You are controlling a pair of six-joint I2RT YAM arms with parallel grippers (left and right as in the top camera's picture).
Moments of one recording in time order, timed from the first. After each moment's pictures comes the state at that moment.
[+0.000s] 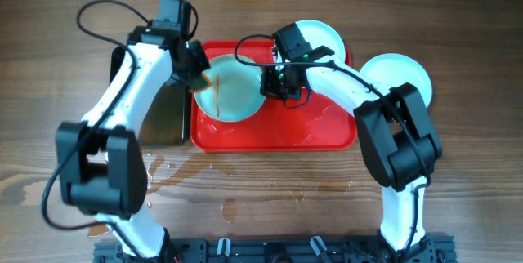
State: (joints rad) left arm -0.17 1.89 1.43 -0.82 0.02 -0.54; right arm 0.48 2.13 1.43 -0.53 -0.36 0.65
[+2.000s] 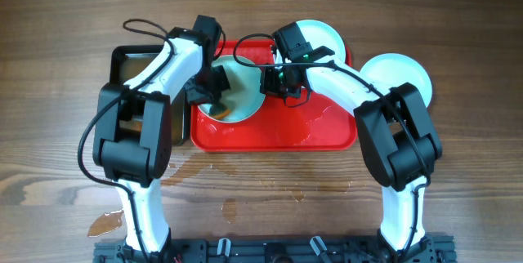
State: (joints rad) left arm -0.26 2.12 1.50 -0.99 0.14 -0.54; right arm 0.48 2.13 1.43 -0.50 -0.36 0.62
